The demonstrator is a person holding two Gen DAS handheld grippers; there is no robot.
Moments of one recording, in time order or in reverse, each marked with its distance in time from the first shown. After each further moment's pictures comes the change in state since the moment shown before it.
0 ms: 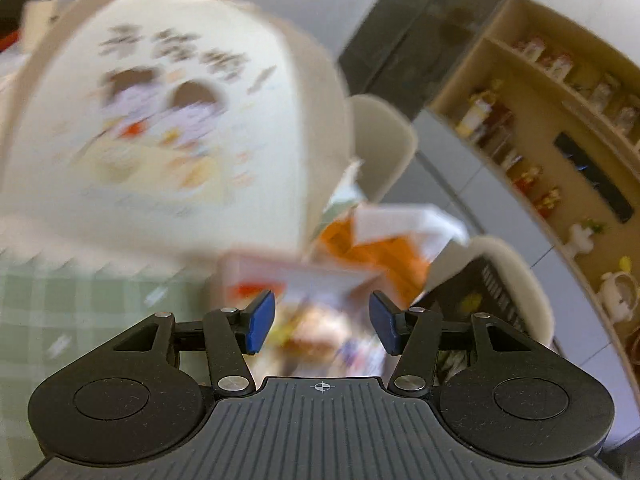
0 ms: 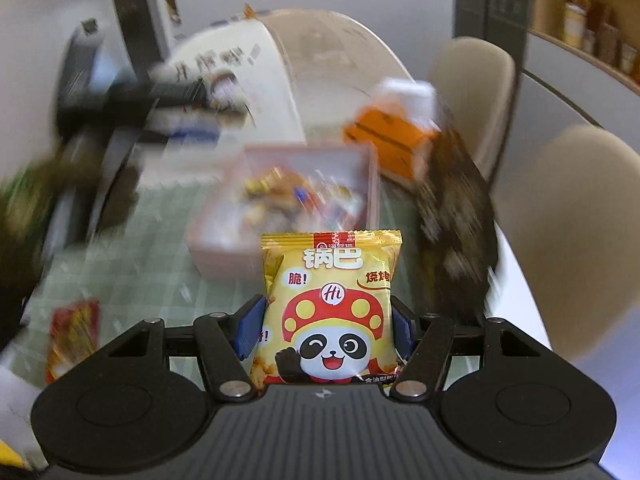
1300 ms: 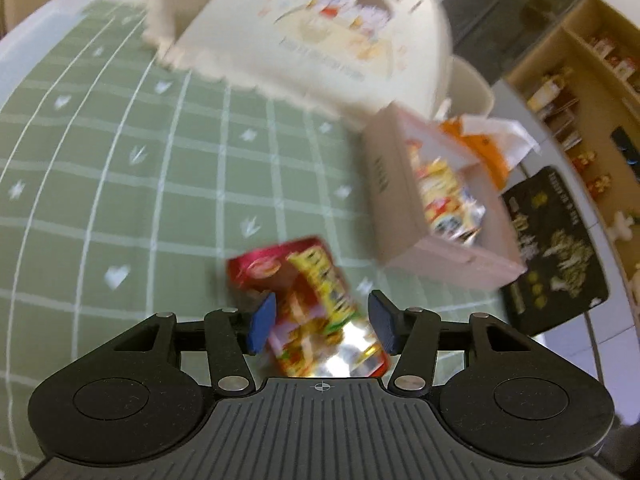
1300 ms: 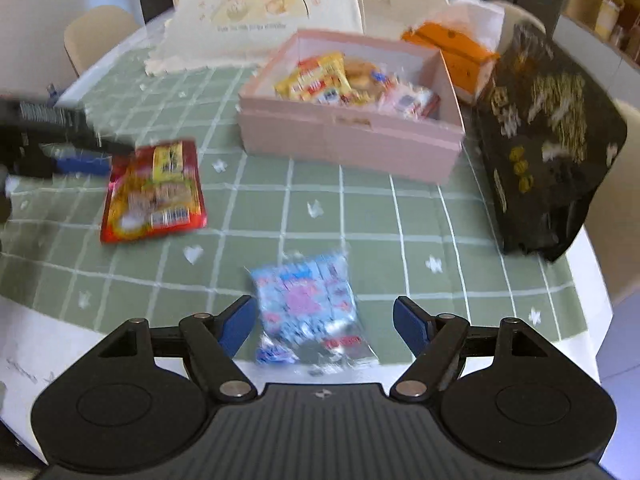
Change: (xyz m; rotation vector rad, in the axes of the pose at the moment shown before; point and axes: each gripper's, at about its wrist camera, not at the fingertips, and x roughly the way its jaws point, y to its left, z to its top) left arm -0.094 0.073 -0.117 -0.142 0.103 0.128; right arm 0.040 0.066 -0.112 -0.074 0.218 -0.088
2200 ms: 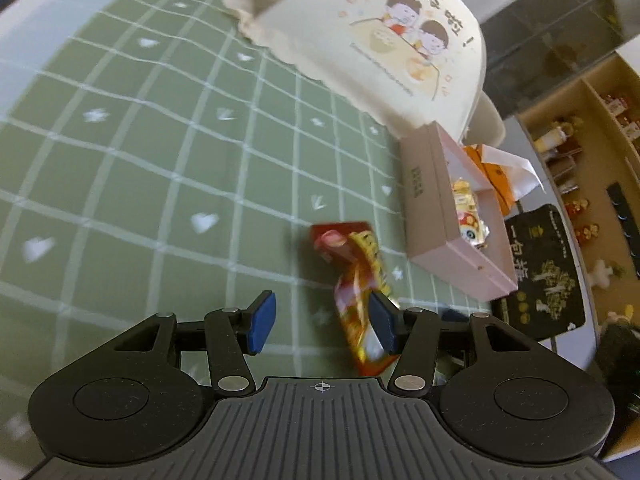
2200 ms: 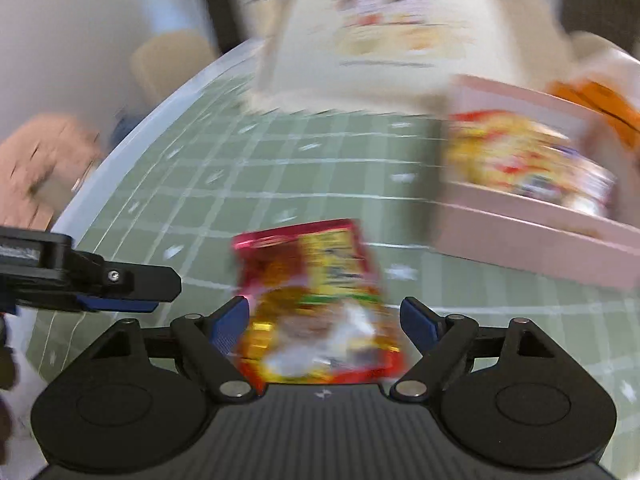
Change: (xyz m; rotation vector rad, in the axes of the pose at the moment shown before) left arm -0.023 0.071 -0.013 -0.195 0.019 -0.064; right arm 0.046 0.090 0.070 0.007 -0.135 0.151
